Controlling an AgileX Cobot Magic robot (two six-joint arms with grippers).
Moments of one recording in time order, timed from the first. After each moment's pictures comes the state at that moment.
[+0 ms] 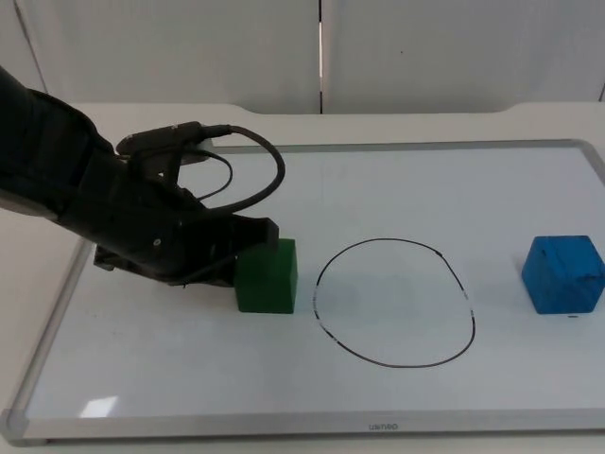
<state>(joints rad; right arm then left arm) 0.11 0.00 -0.52 -0.20 1.09 0.18 -0.35 2.00 -0.89 -1.63 0.23 1.33</state>
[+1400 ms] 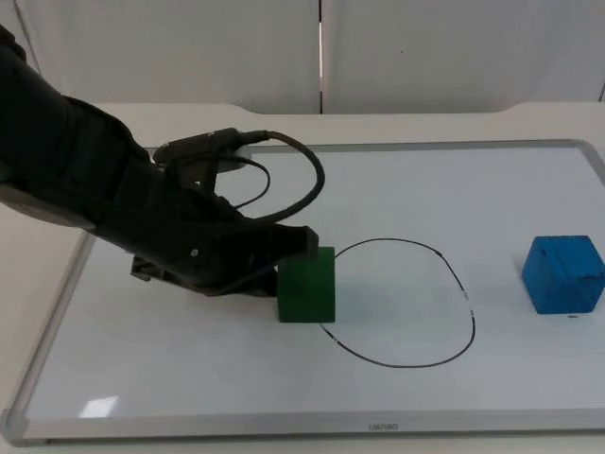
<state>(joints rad) 0.11 0.00 -0.52 -0.20 1.09 0.18 -0.44 2.00 -0.89 -1.72 0.24 1.36</state>
